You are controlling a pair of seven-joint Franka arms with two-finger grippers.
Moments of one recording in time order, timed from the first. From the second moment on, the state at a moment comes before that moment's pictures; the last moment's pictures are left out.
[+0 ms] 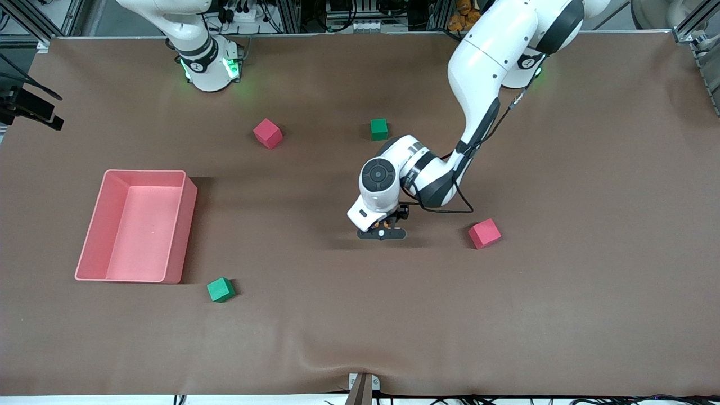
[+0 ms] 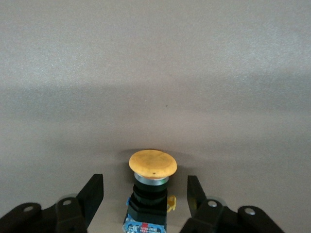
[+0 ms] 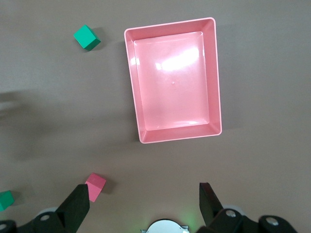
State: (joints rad) left arm -0.62 0.86 -0.14 -1.37 0.14 2.16 -0.78; right arm -0.07 -0.04 -0.03 -1.50 0.02 1.38 0.04
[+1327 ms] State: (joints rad) left arm -0.63 0.86 -0.14 -1.38 0.14 2.17 -0.78; right arm -0.07 -0.04 -0.02 -1.50 0.02 1.38 0.05
